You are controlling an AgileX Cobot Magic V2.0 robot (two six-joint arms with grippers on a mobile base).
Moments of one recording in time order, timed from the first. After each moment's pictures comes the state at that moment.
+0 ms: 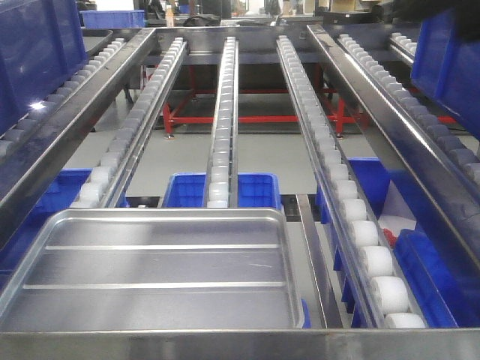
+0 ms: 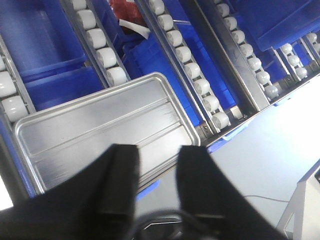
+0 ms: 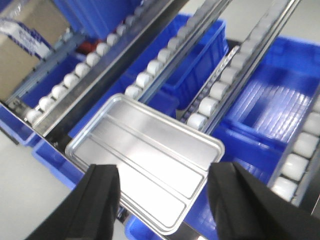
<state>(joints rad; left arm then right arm) -0.20 0.82 -0.77 -0.73 0.89 0.57 0.68 0.77 -0.54 0.19 0.23 0.04</state>
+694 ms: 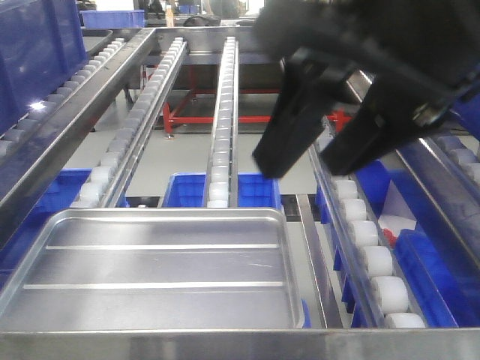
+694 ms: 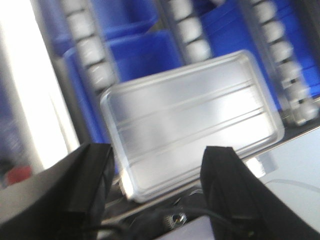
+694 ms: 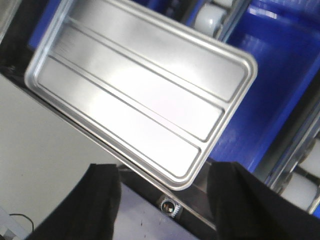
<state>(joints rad) -0.20 0.96 -0.87 -0.37 0.91 0.30 0.68 1.32 -0.87 0.21 0.56 0.13</state>
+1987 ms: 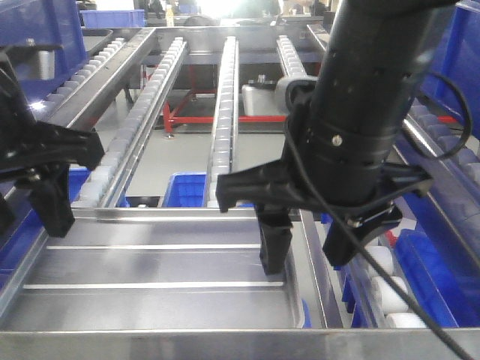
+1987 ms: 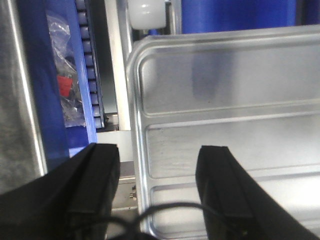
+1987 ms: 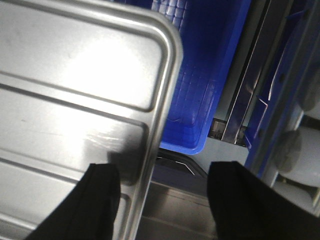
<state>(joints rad) -0.55 1.49 -0.88 0.15 0.68 -0.49 0.68 1.70 -1.00 -0.08 0.58 0.56</state>
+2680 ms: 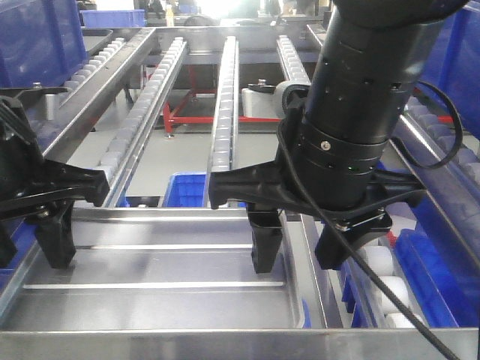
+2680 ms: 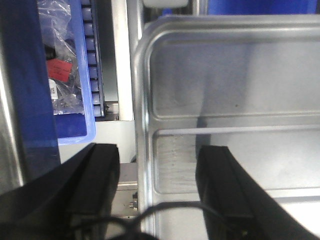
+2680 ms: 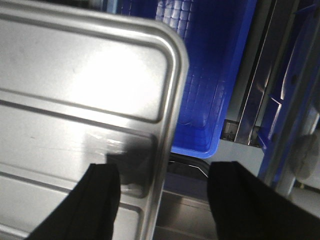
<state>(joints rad) -0.54 1.57 -0.84 0.15 0.61 -0.52 0.68 1.72 -1.00 -0.06 0.55 0.61</state>
